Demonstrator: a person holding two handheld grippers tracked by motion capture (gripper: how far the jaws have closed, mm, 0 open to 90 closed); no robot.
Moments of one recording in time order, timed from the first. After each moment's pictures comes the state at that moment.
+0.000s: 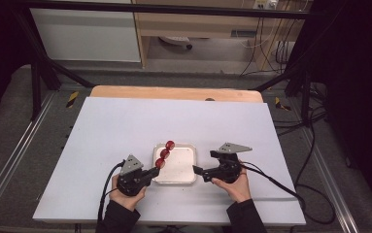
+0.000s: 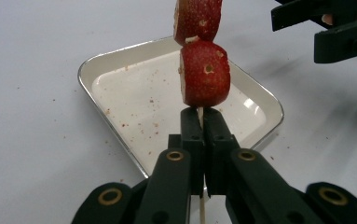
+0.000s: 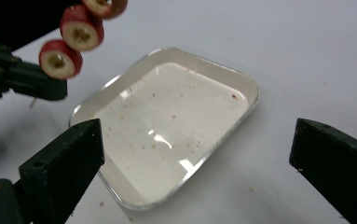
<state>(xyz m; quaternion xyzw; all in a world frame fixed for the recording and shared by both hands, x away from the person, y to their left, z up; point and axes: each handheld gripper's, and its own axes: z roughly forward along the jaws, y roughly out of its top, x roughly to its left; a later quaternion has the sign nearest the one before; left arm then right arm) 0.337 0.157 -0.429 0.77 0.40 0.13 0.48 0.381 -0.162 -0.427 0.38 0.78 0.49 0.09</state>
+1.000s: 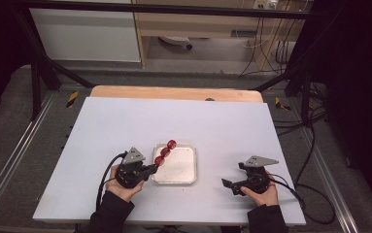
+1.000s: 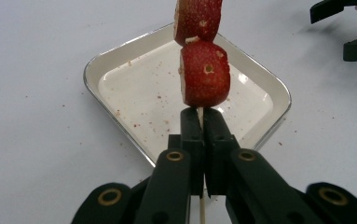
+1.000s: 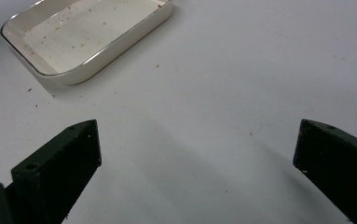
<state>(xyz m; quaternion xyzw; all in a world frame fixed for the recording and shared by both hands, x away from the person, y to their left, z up) 0.357 0.157 -0.408 0.82 0.37 0.11 0.42 0.359 -0.245 -0.457 0.40 0.80 0.43 0.12</state>
